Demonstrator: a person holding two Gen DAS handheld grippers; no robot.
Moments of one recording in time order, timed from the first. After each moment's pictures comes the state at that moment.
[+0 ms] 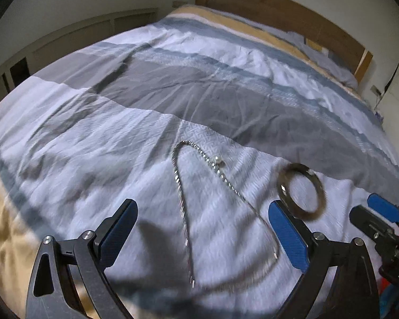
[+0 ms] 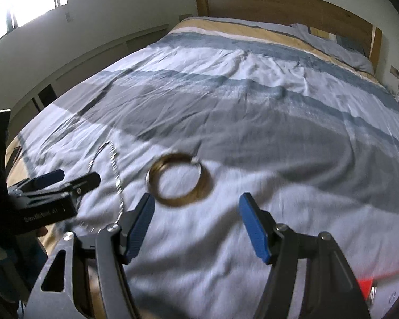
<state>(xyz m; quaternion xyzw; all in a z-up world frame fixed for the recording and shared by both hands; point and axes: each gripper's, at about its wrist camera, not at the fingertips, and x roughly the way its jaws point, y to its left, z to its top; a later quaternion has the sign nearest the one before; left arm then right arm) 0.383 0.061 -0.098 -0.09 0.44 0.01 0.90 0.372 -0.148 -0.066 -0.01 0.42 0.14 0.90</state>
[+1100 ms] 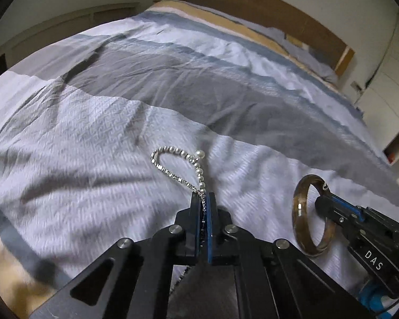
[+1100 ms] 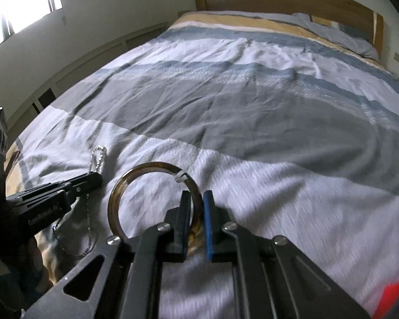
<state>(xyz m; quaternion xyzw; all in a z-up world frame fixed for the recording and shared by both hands) 0.380 0.050 -0.112 -0.11 0.43 -0.07 0.90 0.377 -0.146 -0.101 0.02 0.42 0.15 0.90</state>
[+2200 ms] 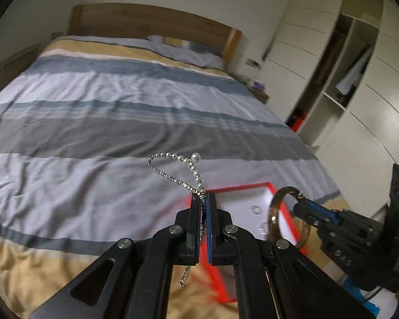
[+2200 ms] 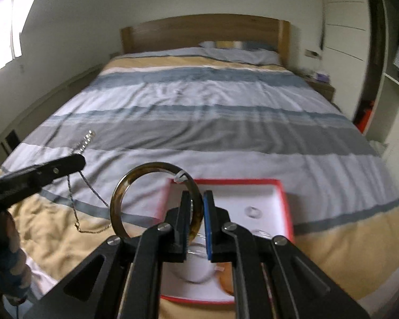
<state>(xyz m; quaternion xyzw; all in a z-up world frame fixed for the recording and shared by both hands) 0.219 -0.214 0.022 -0.05 0.37 -0.30 0.88 0.152 -0.396 0.023 0.04 0.36 -0.04 0.93</state>
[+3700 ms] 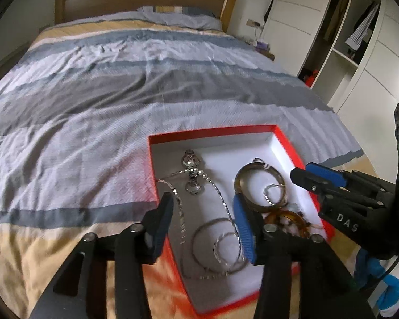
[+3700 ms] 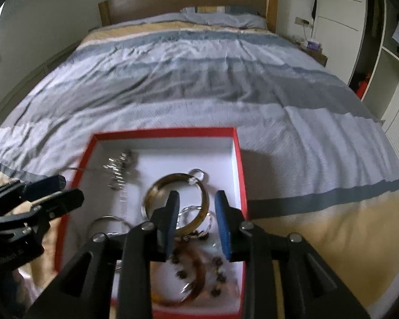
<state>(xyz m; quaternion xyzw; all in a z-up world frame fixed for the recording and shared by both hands) 0.196 -0.297 -0.057 0.02 0.43 -0.27 0.86 0.165 -0.471 -0.056 0.06 0.43 -0.05 0.90</state>
